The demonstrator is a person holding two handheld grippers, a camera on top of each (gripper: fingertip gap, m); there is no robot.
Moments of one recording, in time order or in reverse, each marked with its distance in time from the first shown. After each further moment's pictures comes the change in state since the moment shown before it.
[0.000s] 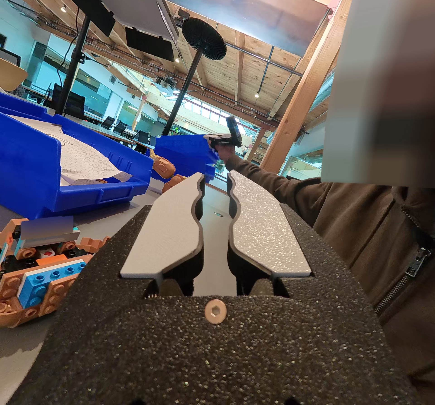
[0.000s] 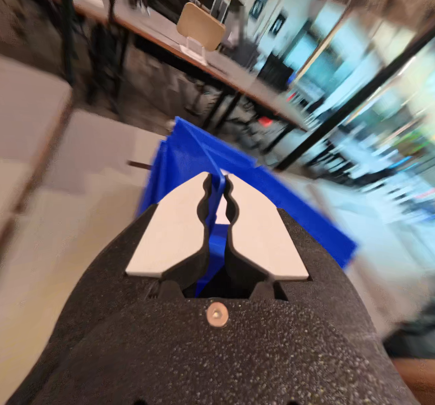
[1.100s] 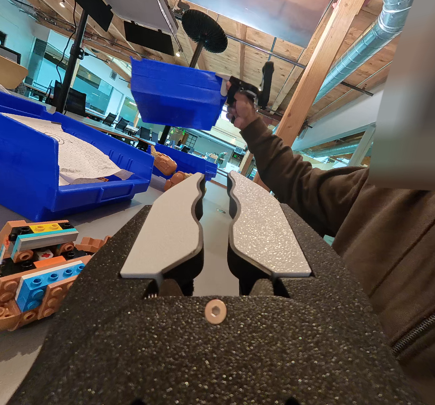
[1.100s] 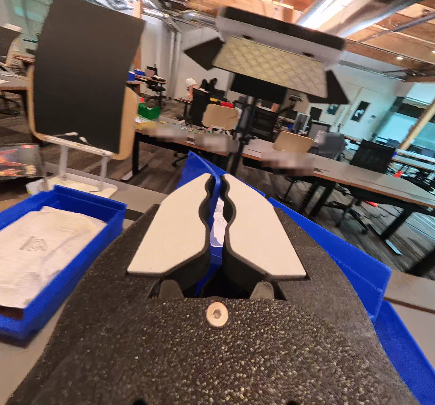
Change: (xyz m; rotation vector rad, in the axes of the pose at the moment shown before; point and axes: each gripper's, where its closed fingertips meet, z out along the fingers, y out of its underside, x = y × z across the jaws) left arm 0.000 0.004 0.003 -0.024 -0.006 0.017; right arm -0.137 -0.220 -0.139 0.419 -0.371 0.247
